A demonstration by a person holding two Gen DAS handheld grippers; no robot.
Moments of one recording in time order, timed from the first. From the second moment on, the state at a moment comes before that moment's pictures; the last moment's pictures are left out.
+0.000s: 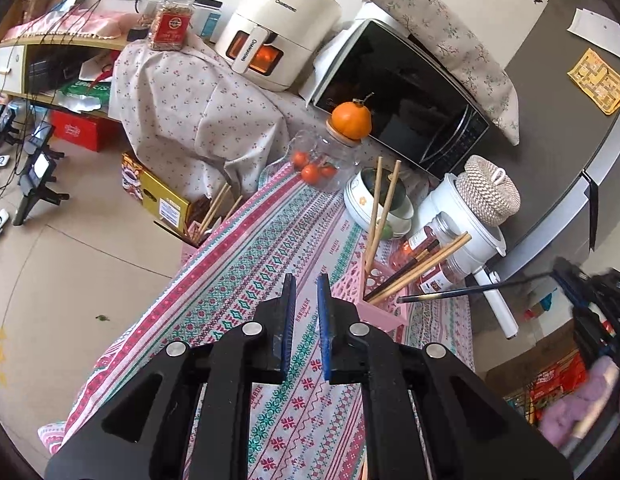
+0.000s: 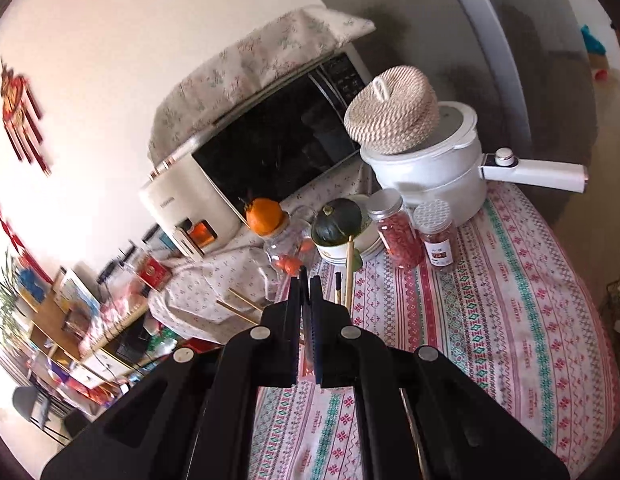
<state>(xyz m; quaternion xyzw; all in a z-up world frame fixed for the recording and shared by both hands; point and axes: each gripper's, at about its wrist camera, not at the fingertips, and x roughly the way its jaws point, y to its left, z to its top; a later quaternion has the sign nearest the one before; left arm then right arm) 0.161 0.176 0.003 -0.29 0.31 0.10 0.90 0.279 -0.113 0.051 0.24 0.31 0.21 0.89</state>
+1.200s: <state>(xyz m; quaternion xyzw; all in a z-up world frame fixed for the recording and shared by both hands) 0.166 0.179 -0.015 -0.31 0.37 0.06 0.88 0.328 -0.087 -0.154 0.23 0.56 0.02 0.79</state>
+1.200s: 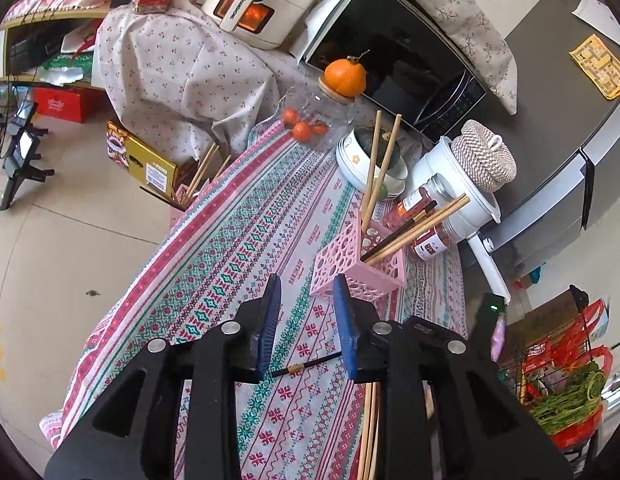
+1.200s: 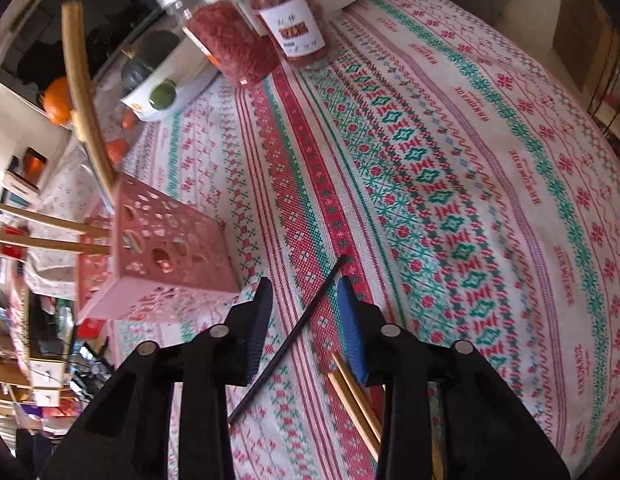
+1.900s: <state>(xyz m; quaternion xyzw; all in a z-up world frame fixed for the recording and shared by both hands) 0.164 0.192 -0.025 -0.33 0.38 0.05 0.86 0.242 -0.108 -0.108 0.25 0.48 0.10 0.84</state>
